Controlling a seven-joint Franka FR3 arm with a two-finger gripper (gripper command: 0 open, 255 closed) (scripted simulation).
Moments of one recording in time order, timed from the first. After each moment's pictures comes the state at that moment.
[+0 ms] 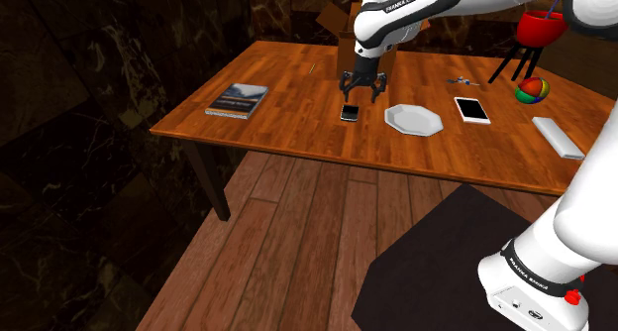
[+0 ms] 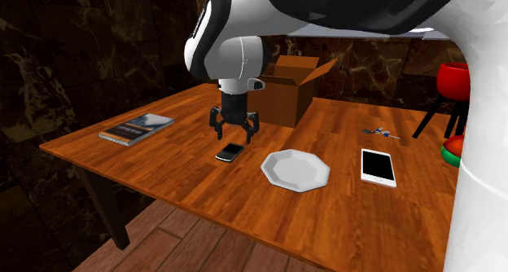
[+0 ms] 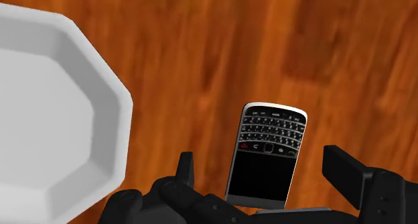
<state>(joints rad) -0.05 0.25 -0.03 -1.84 0.07 2.09 0.54</state>
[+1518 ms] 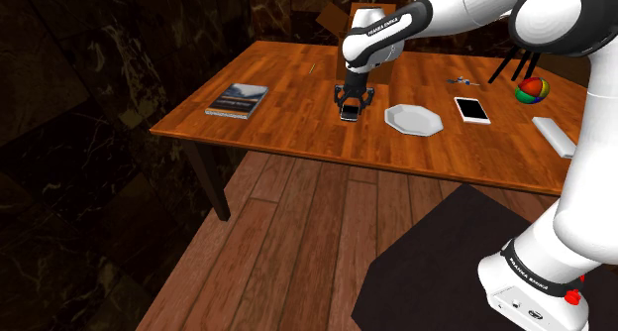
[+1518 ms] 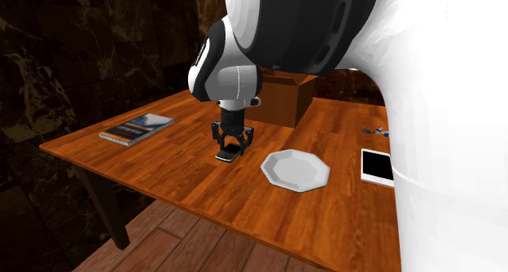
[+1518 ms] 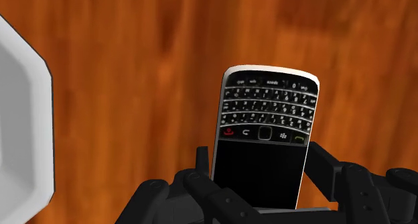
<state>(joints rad) -0.06 0.43 -0.03 -1.74 0.09 2.18 0.58</state>
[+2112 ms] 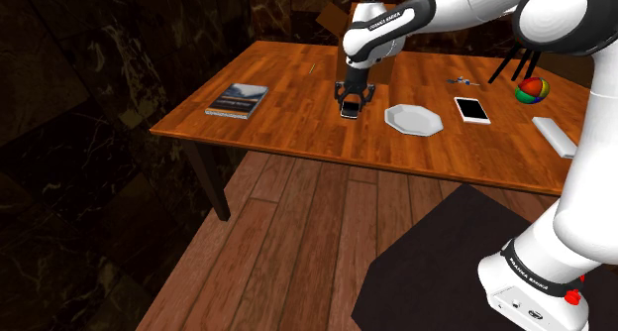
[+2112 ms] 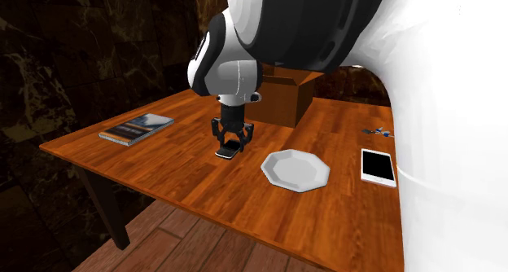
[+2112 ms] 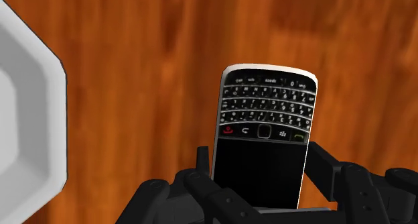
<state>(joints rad) -0.06 0.41 -0.03 -1.73 0.09 2.15 0.58</state>
